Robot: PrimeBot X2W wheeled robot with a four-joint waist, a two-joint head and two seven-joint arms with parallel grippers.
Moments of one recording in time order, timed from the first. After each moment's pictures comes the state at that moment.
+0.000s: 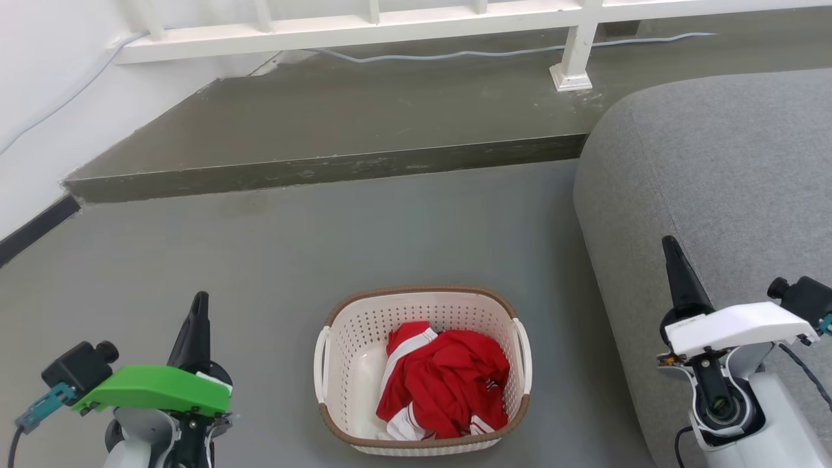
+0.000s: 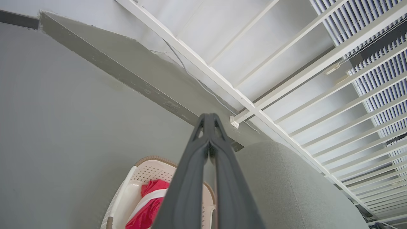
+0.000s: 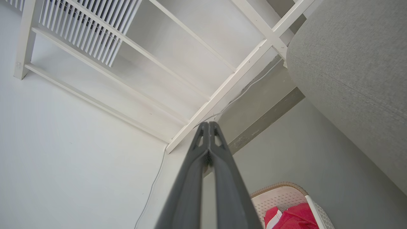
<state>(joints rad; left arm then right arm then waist) -0.08 0.08 -0.12 0.22 -0.99 -0.08 -0.10 -0.10 -0.10 0.11 0.23 0.98 0.07 -0.10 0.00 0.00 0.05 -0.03</state>
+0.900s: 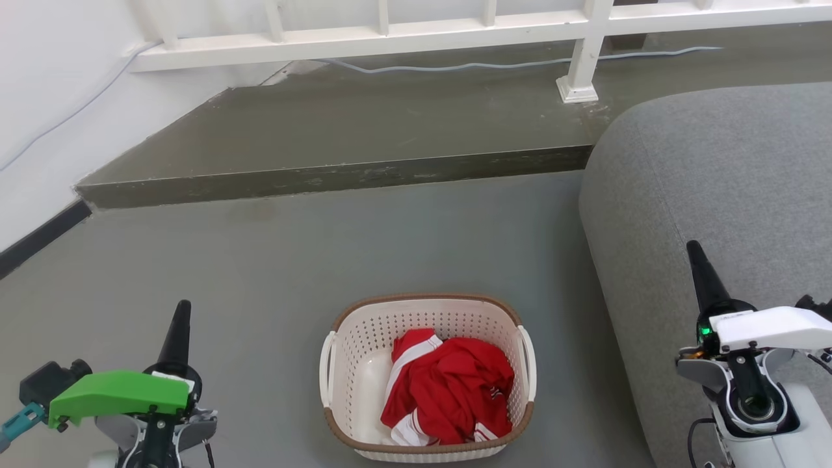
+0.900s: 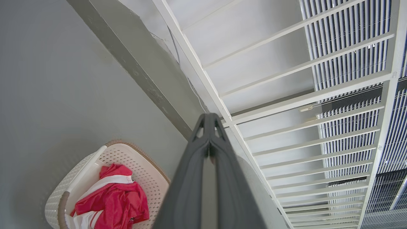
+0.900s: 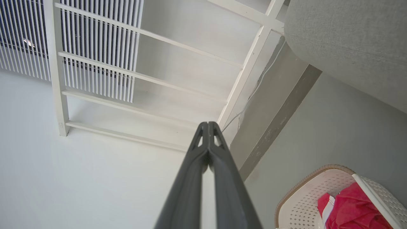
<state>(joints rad) -0.08 0.07 -0.04 0.25 -1.28 -0.10 -0.01 -0.09 -0.09 0.01 0.25 1.28 0.10 -0.02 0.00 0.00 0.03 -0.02</state>
